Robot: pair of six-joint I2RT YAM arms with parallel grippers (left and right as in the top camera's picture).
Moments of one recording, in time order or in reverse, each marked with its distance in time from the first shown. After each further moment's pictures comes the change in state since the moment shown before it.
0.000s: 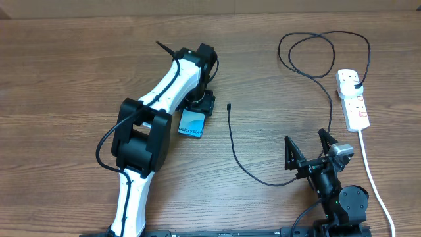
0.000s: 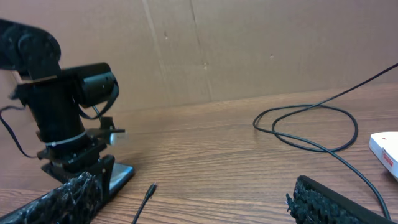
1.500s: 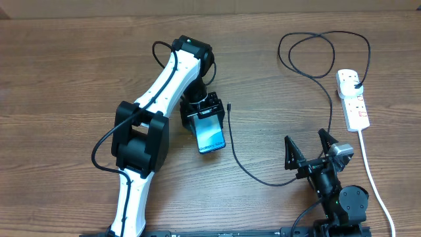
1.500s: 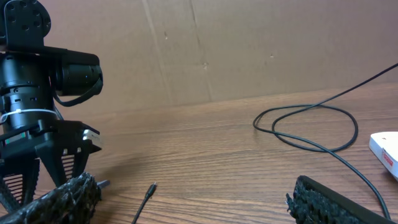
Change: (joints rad) left arm 0.000 0.000 0.135 -0.420 0.456 -0.328; right arm 0.000 0.000 0.000 0.000 0.000 0.000
